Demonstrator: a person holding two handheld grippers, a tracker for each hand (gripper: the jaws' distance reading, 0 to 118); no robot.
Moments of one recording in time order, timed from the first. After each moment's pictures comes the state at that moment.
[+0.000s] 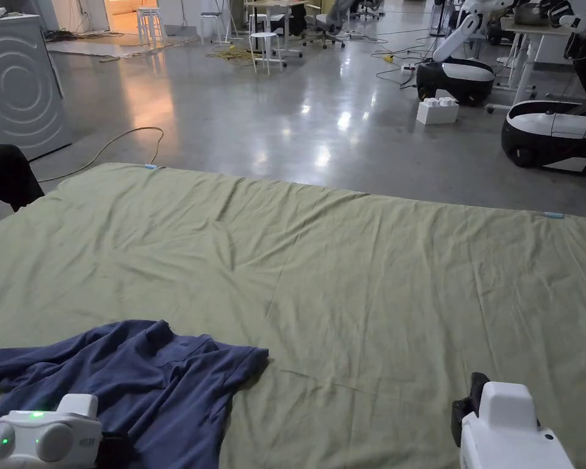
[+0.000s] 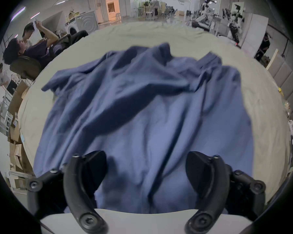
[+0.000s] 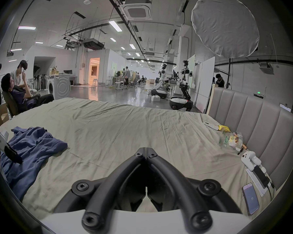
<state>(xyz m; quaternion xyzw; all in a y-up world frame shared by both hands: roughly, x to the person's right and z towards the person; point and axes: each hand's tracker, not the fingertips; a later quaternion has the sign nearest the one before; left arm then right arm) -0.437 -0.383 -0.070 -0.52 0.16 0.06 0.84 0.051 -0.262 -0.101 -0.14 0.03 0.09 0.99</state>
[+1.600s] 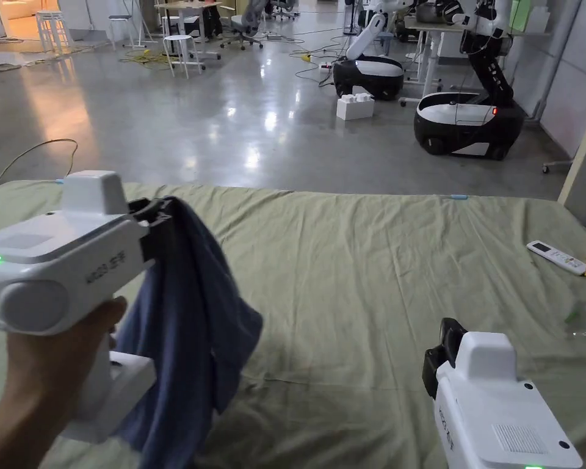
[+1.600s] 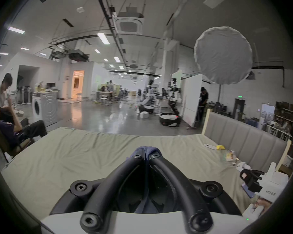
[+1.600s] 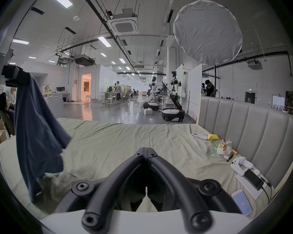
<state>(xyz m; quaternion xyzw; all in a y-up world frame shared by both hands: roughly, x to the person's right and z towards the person) -0.261 -0.072 -0.114 -0.08 -0.07 0.04 0.99 0.101 -0.200 -0.074 -0.07 -0.01 0.05 1.00</state>
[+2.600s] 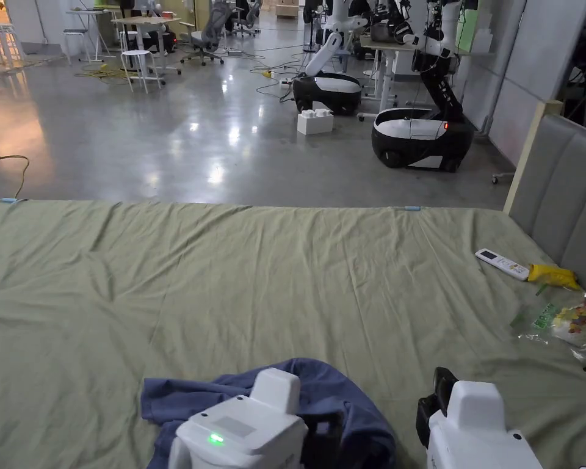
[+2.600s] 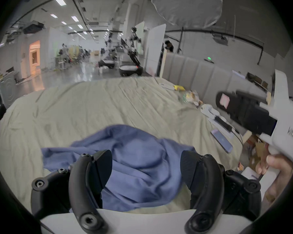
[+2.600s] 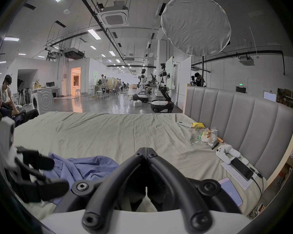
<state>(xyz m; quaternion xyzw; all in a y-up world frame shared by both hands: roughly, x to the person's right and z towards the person) -0.092 -0.236 -0.092 -0.27 -0.21 0.01 0.94 0.142 -0.226 -0.053 -0.11 -0.05 0.04 0.99</state>
